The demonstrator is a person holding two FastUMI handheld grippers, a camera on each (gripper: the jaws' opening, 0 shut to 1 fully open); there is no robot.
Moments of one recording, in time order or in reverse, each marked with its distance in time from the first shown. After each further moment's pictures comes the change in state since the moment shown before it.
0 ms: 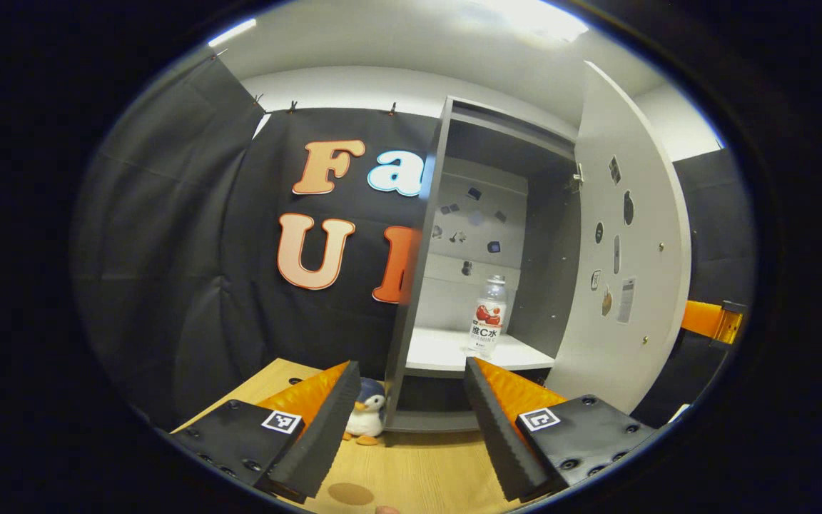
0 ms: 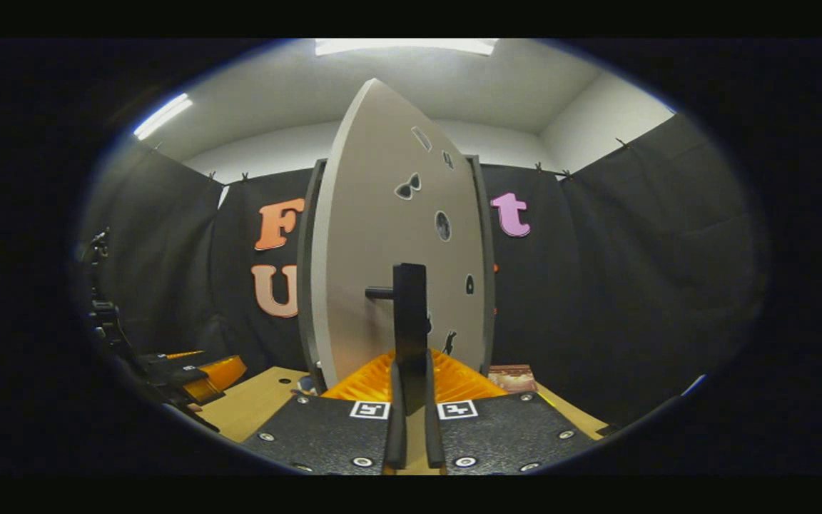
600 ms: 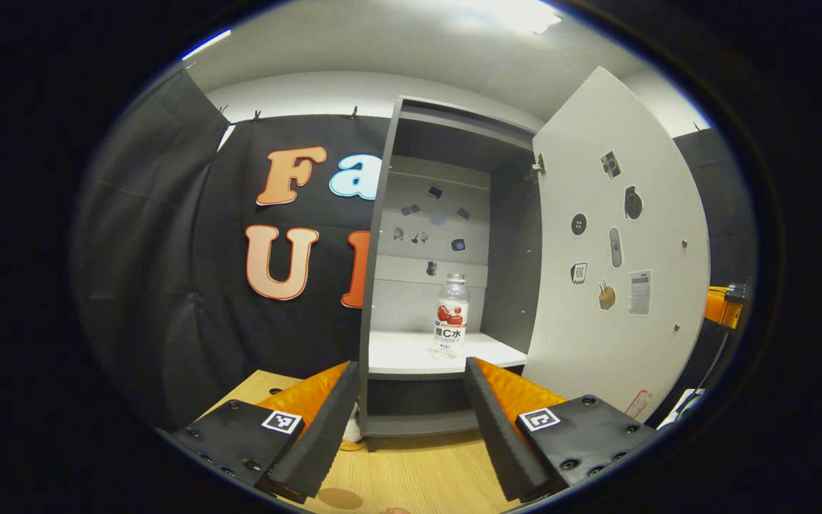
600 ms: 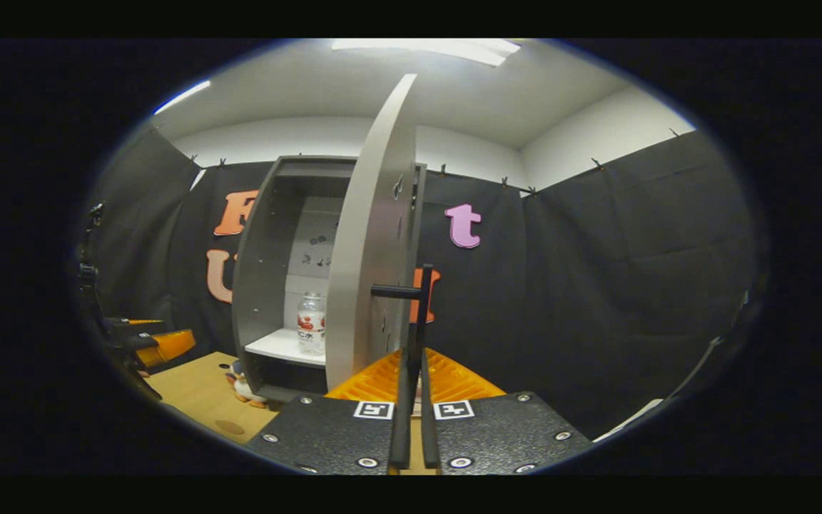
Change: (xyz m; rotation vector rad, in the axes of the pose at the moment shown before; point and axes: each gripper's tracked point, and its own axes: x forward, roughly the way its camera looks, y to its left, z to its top) left arm 0.015 -0.056 0.004 0.077 -0.013 -0.095; right arm -0.024 -0.123 0.004 -0.102 -0.030 -0.152
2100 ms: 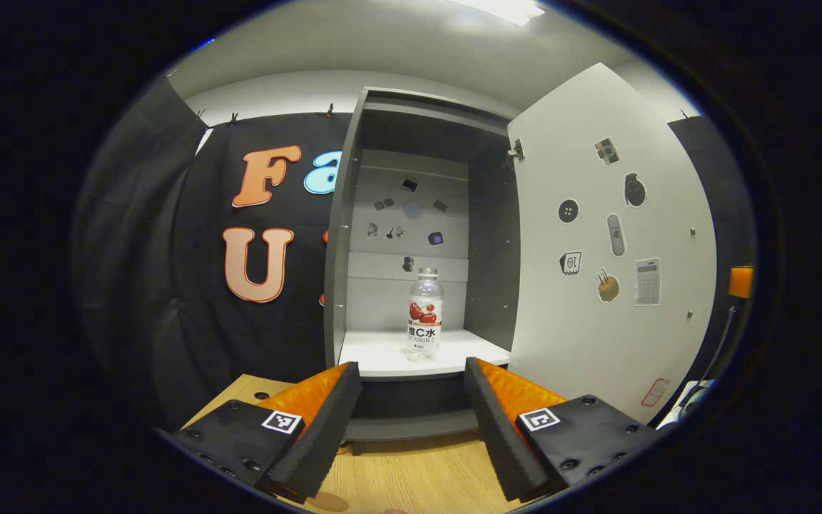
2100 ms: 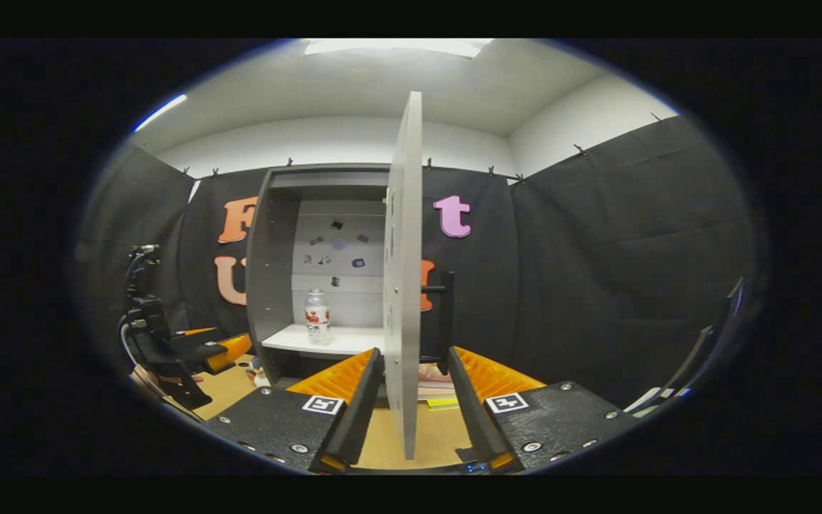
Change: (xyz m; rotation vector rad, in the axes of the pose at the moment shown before) left arm 0.032 -0.040 -0.005 0.033 0.011 -0.042; right arm -0.071 -0.007 0.013 0.078 0.064 0.041
